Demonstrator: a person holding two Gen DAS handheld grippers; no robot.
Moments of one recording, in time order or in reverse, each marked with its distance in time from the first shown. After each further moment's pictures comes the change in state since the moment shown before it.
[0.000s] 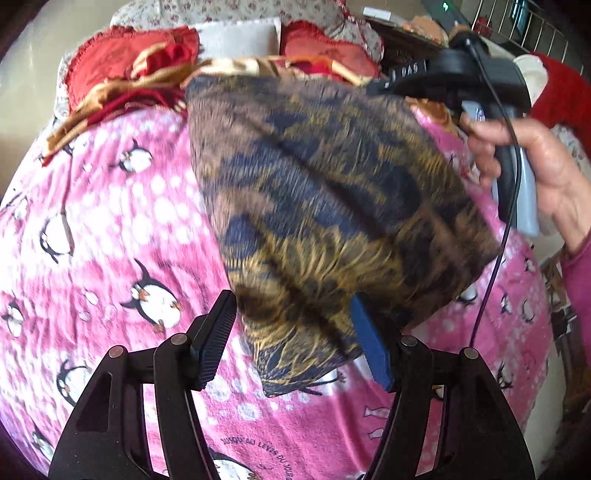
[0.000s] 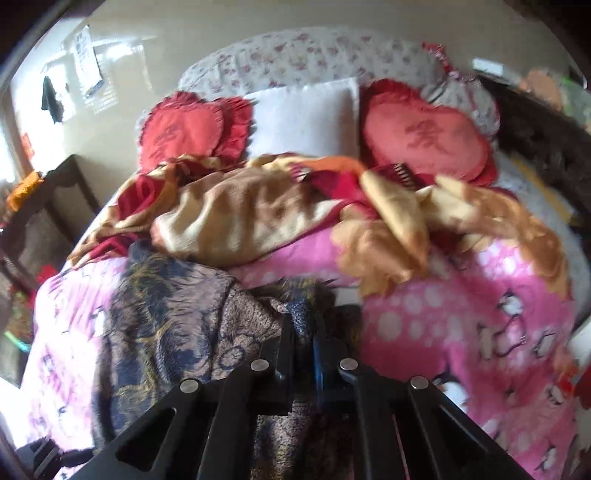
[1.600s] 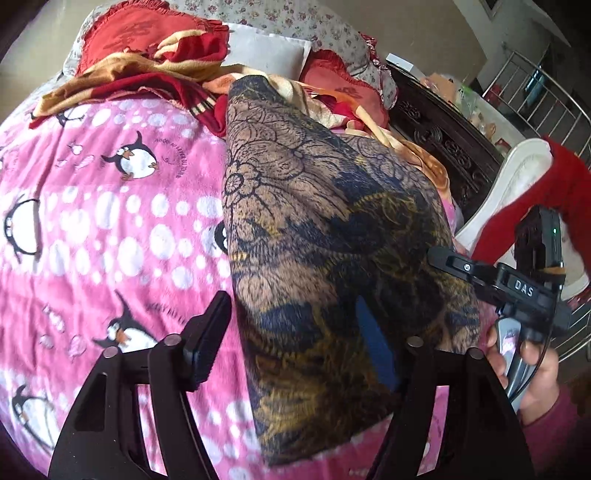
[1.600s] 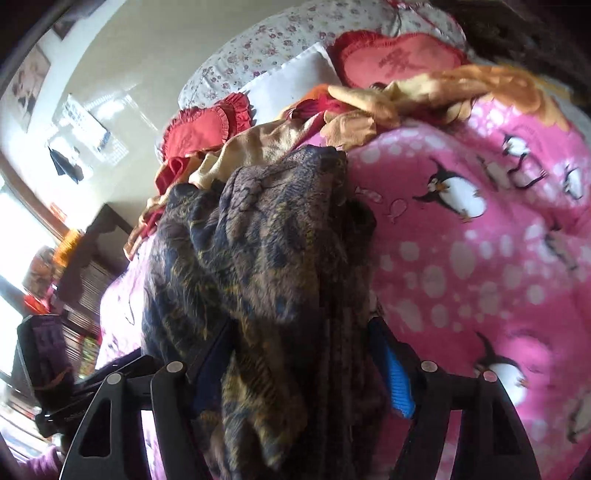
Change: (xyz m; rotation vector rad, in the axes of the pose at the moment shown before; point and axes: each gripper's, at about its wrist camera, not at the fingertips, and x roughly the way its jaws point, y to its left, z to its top) left arm 0.016 0.050 0.029 -0.227 -0.098 -0.184; right arm -0.031 -0.033 -0.119 0.287 0.036 0.304
